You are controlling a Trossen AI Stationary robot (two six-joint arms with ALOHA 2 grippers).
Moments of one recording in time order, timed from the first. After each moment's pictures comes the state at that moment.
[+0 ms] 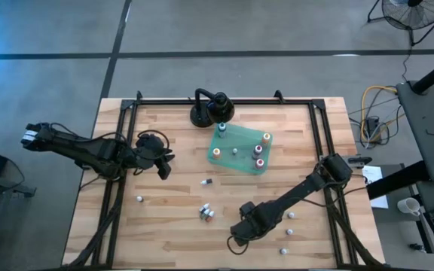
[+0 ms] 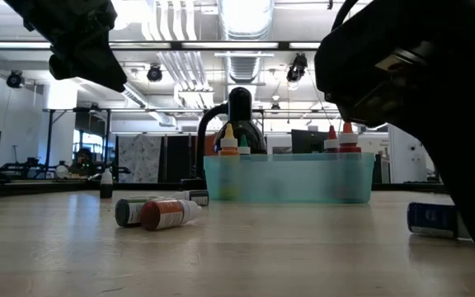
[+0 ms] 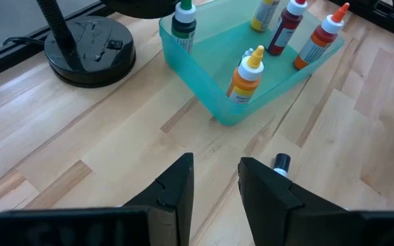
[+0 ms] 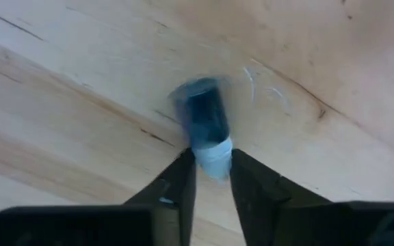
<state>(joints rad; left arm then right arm) -0.21 0.85 0.71 -0.62 -0.54 -0.71 0.53 2.10 1.48 -0.86 -0.10 1.64</state>
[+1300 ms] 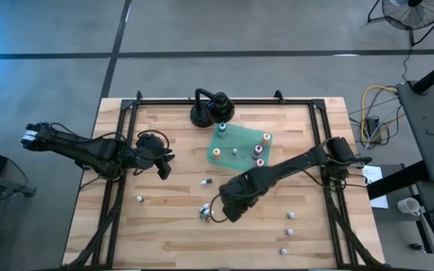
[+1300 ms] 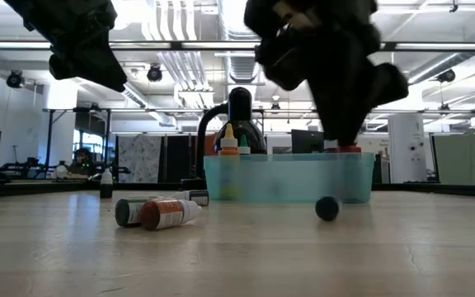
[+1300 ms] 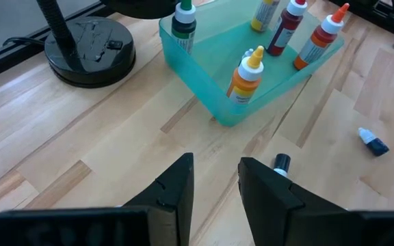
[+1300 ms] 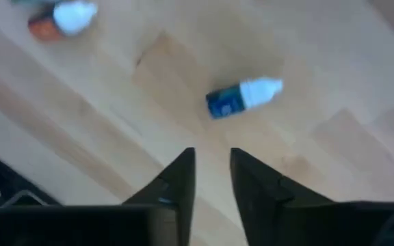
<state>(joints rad) -0.21 0.85 0.71 -0.62 -0.54 -0.71 0.27 1.97 1.52 -0.92 -0.19 1.18</state>
